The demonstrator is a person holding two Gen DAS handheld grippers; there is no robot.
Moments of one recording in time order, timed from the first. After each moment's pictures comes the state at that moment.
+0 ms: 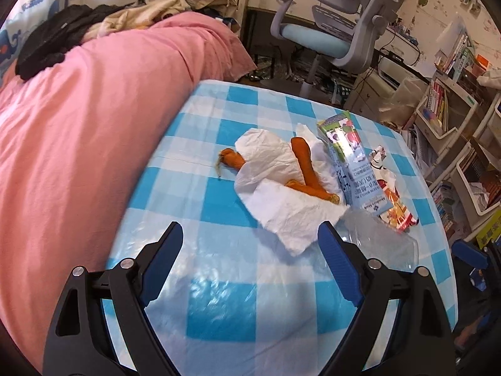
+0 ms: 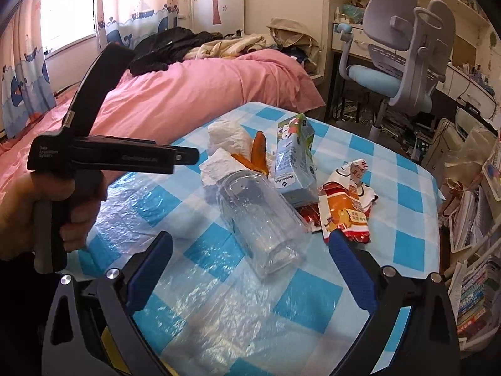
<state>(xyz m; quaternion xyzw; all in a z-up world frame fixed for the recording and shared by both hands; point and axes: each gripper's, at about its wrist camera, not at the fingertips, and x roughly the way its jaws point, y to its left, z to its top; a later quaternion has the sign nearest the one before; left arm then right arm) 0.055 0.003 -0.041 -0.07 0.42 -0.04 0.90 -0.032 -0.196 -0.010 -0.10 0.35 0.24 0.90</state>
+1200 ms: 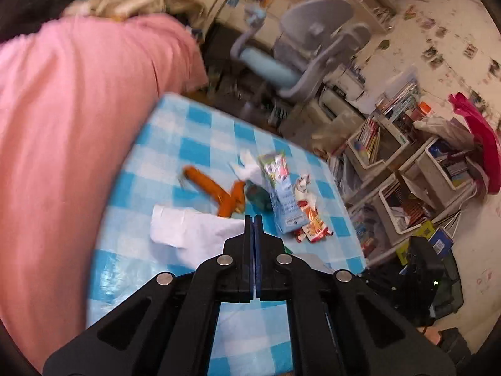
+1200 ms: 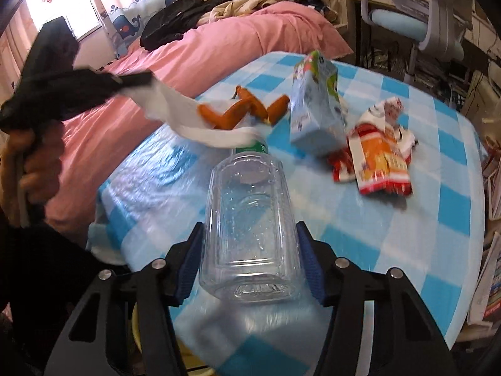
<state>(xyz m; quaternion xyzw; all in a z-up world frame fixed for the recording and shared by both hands) 0.010 0.063 0.013 -0.18 0.37 -0.17 0.90 -0.033 -0.217 -0.035 -0.04 0.47 0.30 0.83</state>
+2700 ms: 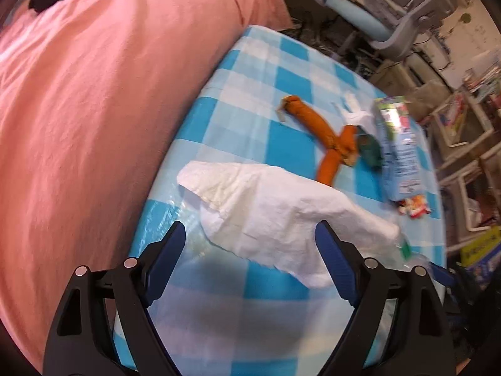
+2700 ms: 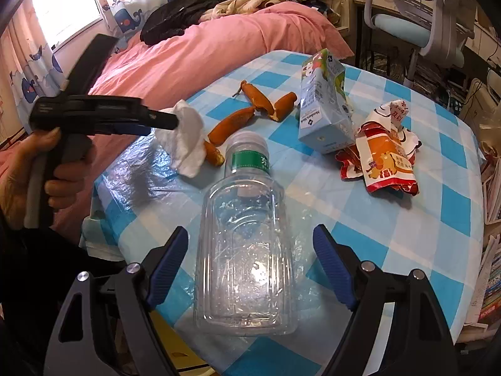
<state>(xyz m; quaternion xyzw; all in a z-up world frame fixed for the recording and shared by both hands) 0.053 0.060 -0.071 -0.15 0.52 -0.01 0.84 -0.034 -0.201 -0.041 -0.07 0.46 0.30 0.84</state>
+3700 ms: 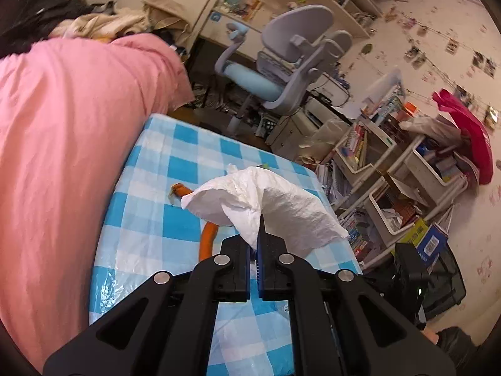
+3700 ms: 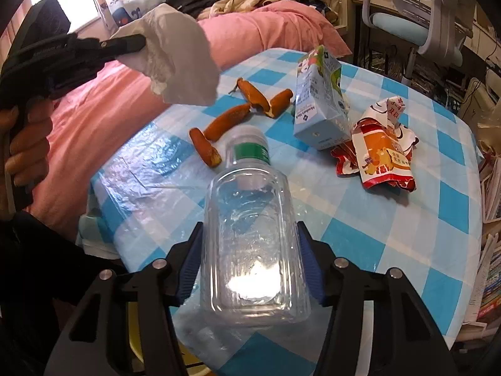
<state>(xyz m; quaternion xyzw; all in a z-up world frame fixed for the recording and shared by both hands) 0.004 0.051 0.027 -0.18 0.34 -0.21 0.90 -0.034 -0.209 -0.039 -0.05 0.46 0.30 0.84</state>
